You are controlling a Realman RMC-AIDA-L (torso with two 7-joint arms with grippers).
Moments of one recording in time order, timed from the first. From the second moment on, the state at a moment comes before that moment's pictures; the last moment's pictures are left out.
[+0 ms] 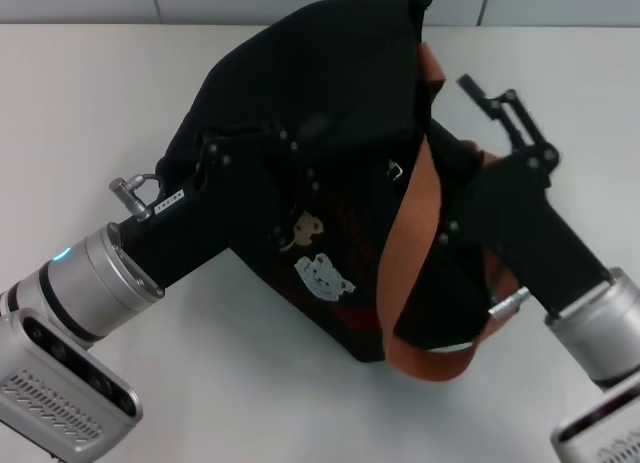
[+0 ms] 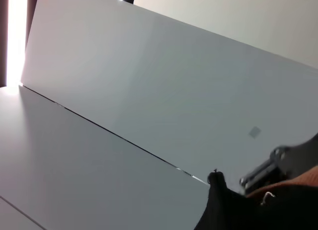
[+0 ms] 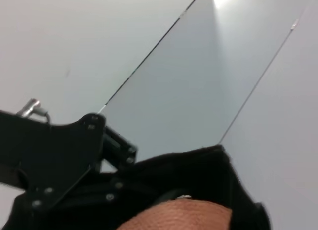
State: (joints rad) left arm -0.54 -2.08 0.00 -0.07 2.19 1.77 0.66; right arm 0.46 2.09 -0.17 0.40 -1.80 -1.67 -0.63
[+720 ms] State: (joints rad) left arm -0.54 -2.08 0.02 -0.07 2.18 1.76 0.77; right arm 0.45 2.09 -0.12 0.35 -1.80 -1.64 -0.51
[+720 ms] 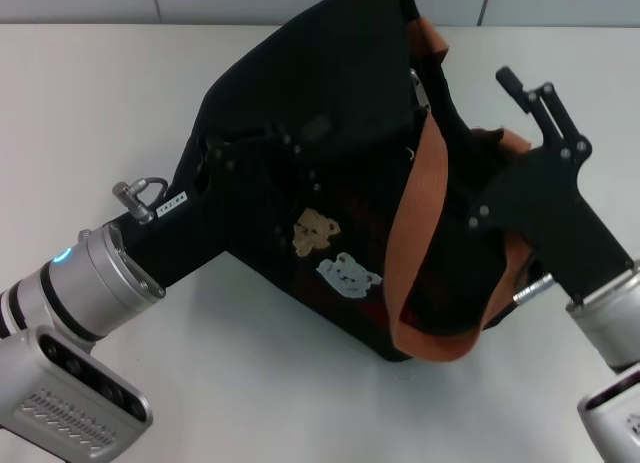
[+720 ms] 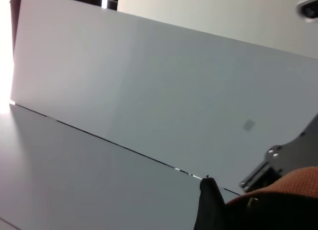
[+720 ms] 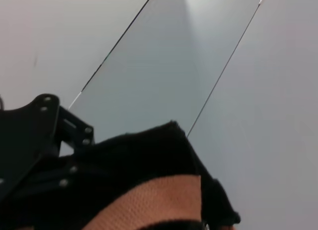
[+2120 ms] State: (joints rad) left arm -0.54 -2.08 0.02 -0.08 2.18 1.77 0.78; right arm 0.53 2.09 0.08 0.46 -1.86 -1.48 -0.79
